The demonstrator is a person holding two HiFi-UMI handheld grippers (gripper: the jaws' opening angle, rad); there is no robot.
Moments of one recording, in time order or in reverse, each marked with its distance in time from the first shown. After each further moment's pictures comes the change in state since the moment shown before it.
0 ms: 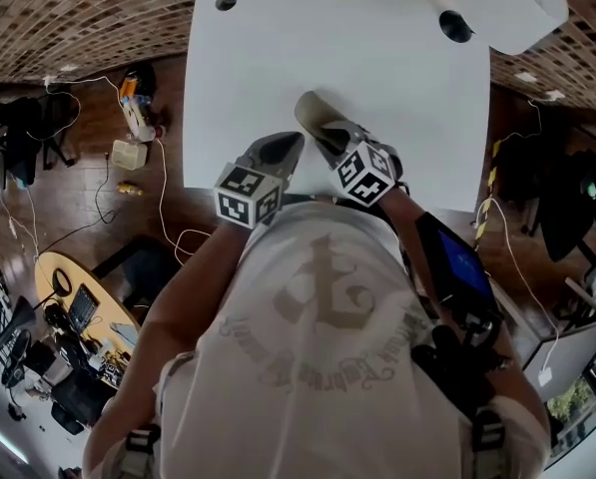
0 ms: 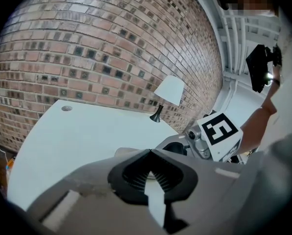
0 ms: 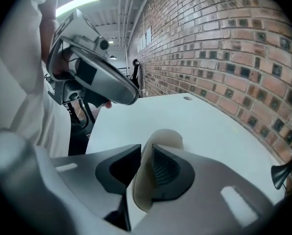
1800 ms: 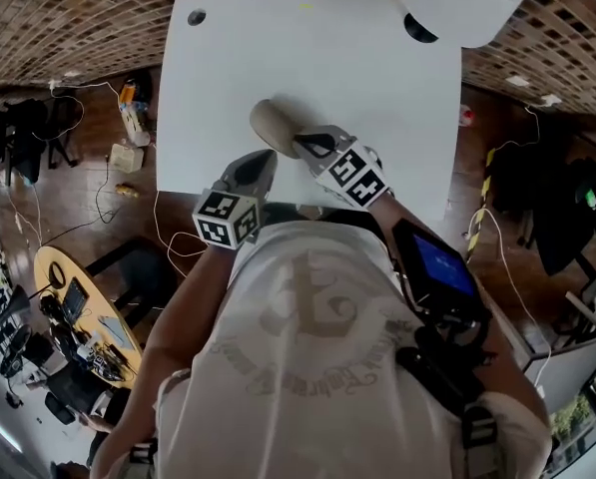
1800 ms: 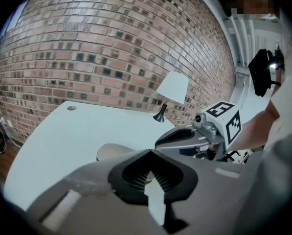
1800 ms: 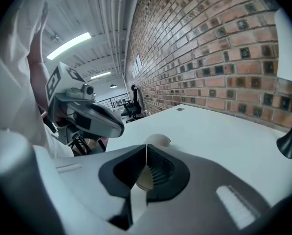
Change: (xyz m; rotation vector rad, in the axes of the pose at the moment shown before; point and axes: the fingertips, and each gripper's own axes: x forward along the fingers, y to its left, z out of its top) left arm 0.026 -0.051 -0.004 -0.030 -0.016 0.161; right arm -0.076 -0.032 -0.006 0.204 -0.259 0.130
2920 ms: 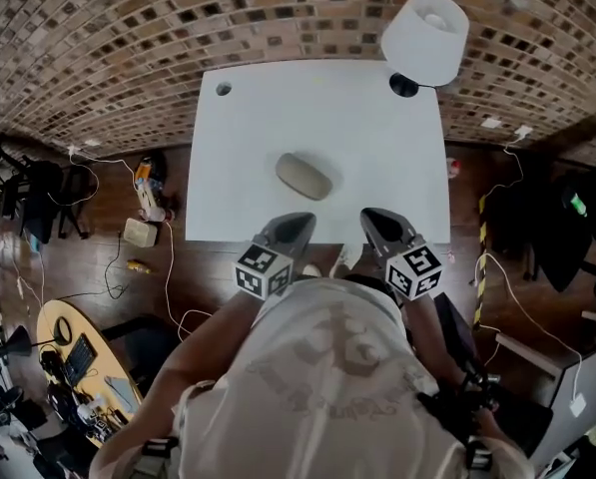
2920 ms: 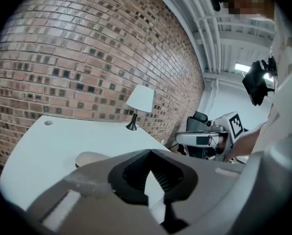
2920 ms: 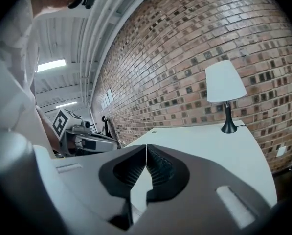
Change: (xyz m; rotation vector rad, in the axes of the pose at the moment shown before) left arm -0.062 -0.074 -0.015 0.167 -0.106 -0.259; right arm -0.143 0.071 -0.009 0.261 -0.372 -0.377
